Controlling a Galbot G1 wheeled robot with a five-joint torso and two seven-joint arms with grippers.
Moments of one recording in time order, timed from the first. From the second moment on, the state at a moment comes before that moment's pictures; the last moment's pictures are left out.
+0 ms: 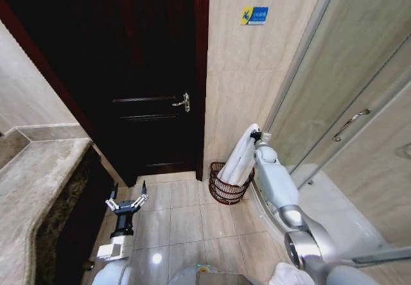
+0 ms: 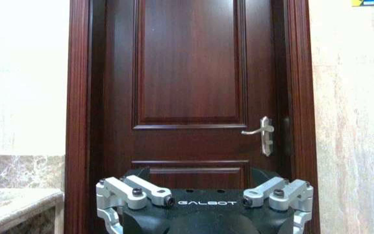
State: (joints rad) left arm 1.79 -1.50 -0.69 -2.06 -0.14 -0.45 -0.06; right arm -0.43 1.37 0.38 0.96 0.26 -0.11 0.16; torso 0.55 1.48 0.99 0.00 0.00
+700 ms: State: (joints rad) left arm 1.80 -1.51 -0.70 -2.07 -0.13 -0.48 -0.06; right arm -0.39 1.42 0.42 0.87 0.27 0.03 0.12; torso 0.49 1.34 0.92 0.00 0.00
